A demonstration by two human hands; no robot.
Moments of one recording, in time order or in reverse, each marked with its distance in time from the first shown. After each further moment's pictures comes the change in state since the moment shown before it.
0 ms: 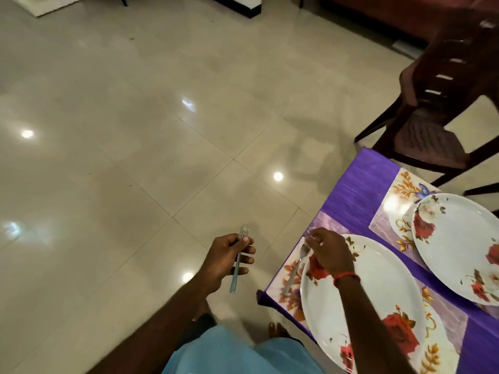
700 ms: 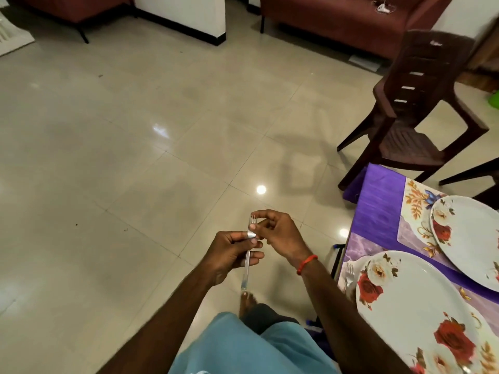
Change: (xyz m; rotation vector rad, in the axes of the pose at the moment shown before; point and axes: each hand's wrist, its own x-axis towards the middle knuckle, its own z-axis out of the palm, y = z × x) left_hand 0.061 0.111 -0.136 -0.010 -0.316 0.098; right_hand 0.021 -0.282 0.048 0.702 -0.157 -0.104
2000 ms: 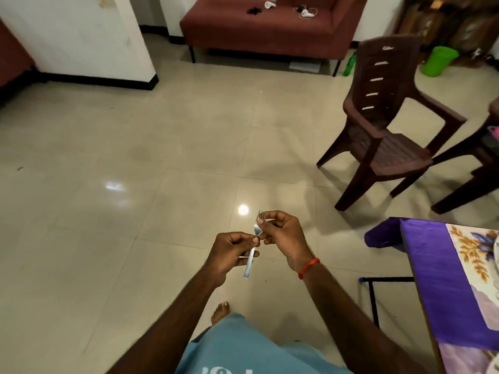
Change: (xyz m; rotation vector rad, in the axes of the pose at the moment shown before) left_hand 0.340 0.261 -0.068 0.333 -0.139 0.004; right_hand 0.351 -0.107 -0.051 0.434 0.496 0.096
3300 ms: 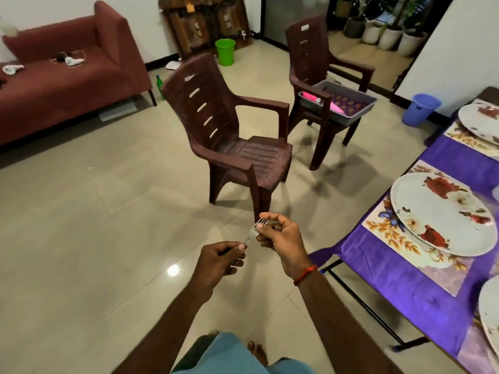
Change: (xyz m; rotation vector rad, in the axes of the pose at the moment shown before) left_hand 0.337 0.192 0.212 0.454 -0.639 -0.004; right_hand 0.223 -0.105 -0.209 0.434 0.812 -0.048
